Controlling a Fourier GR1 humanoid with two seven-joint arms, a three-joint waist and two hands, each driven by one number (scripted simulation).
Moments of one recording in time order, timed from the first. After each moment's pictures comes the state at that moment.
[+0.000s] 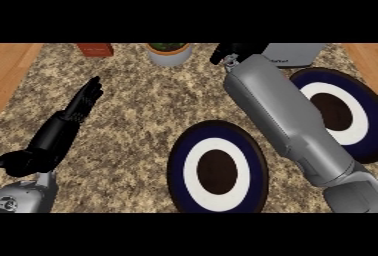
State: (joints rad) left arm -0.16 0.31 -0.05 -1.66 0.03 -0.15 0.00; right arm -1.19 -0.15 0.39 -0.79 1.04 -0.13 1.23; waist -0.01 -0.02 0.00
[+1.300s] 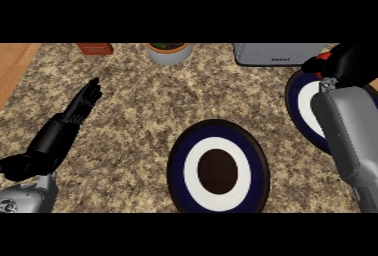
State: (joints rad) left arm -0.14 0.30 -0.04 -1.67 0.02 -0.16 -0.02; right arm -0.78 -0.33 -0.03 -1.00 1.39 -0.35 1.12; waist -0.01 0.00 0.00
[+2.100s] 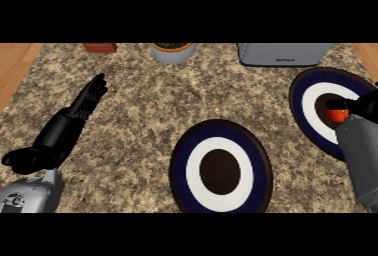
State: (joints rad) left arm -0.18 0.27 -0.04 -1.66 0.00 -0.17 0.00; right arm -0.63 -0.34 -0.34 -0.76 1.13 -0.63 0.87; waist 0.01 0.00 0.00
